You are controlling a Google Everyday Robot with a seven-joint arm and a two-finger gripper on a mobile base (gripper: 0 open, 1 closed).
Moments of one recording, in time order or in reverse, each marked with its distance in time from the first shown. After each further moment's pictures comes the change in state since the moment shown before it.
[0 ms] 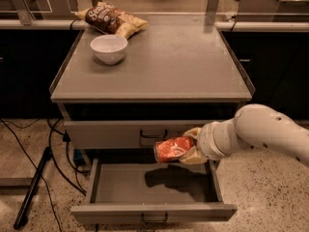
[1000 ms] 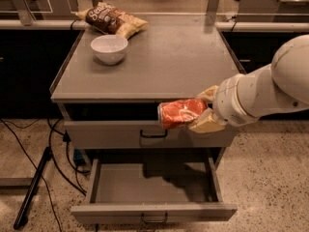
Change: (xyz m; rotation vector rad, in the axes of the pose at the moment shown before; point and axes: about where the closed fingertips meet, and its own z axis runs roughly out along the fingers) arm -0.082 -0.038 -0.141 0.102 0.028 0.031
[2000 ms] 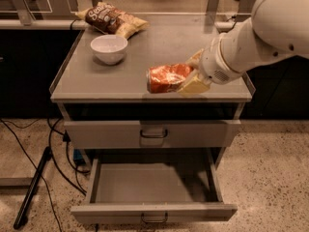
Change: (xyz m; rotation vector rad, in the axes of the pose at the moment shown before) arm -0.051 -0.071 0.000 0.024 -0.031 0.002
